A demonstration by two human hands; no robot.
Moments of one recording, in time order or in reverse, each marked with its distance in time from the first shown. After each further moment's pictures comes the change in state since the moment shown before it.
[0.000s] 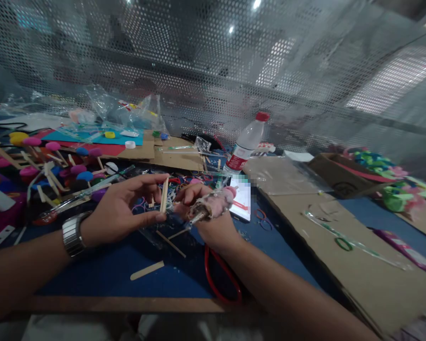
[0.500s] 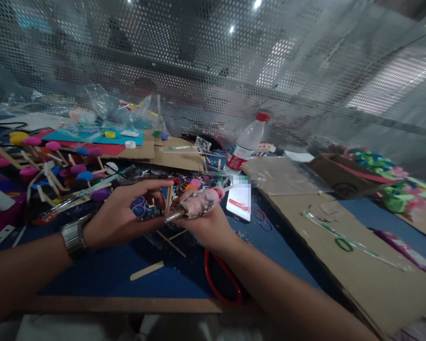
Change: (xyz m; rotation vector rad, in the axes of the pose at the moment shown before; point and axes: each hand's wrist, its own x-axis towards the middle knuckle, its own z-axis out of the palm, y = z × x) left_hand -0.002 0.004 0.003 0.255 -0.027 0.112; right_hand 0.001 -0.013 0.009 -0.025 -0.065 0.081
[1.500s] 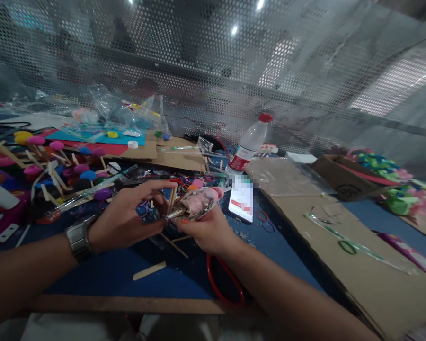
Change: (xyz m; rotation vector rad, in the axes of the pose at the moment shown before) left_hand 0.000 0.007 0.004 0.008 -0.023 -0.072; right_hand -0.001 -0.002 0.005 0.011 -0.072 0.004
